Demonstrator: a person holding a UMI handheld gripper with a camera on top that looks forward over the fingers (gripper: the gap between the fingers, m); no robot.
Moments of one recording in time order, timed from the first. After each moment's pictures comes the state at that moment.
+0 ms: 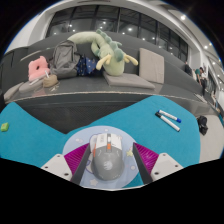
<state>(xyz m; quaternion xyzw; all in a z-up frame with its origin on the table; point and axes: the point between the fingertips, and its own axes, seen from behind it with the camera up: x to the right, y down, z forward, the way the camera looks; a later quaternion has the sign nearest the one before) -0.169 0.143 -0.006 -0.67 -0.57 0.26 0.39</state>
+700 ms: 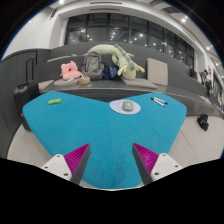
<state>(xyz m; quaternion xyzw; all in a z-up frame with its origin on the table) 0.203 0.006 0.065 -0.63 -0.61 0.32 0.36</state>
